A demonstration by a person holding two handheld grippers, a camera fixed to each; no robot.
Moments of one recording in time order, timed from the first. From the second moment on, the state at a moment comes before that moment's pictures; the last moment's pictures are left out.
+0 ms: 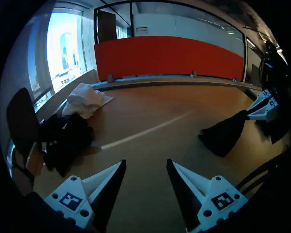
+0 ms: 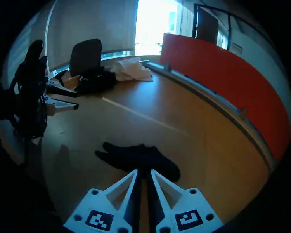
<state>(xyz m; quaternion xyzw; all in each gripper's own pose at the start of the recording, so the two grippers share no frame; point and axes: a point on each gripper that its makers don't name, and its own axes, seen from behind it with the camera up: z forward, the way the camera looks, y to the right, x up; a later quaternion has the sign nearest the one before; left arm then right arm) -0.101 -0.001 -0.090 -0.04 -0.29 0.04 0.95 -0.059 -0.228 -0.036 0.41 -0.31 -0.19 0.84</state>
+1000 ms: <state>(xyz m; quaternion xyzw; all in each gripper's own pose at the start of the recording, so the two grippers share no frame) -0.089 0.017 -0.078 -0.06 -0.28 0.04 0.96 0.009 -0.167 -0.006 0.38 -0.29 -0.16 0.87</state>
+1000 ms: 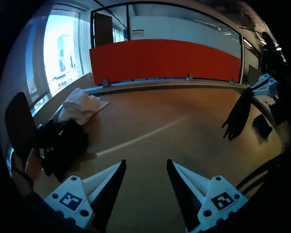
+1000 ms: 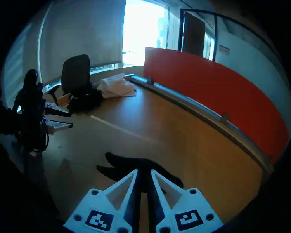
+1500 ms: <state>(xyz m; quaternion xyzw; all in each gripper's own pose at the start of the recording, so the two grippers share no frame) -0.092 0.028 -0.073 -0.06 -0.29 0.04 0.95 0.014 -0.083 0.009 0.33 -0.31 -0.16 0.88</state>
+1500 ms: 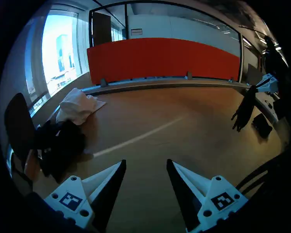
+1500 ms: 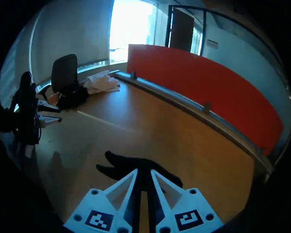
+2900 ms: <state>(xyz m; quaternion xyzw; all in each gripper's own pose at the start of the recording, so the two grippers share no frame) -0.090 0.040 -0.068 -0.07 -0.30 0.06 0.95 0.005 0.146 0.038 0.18 -0.37 -0.17 0.89</state>
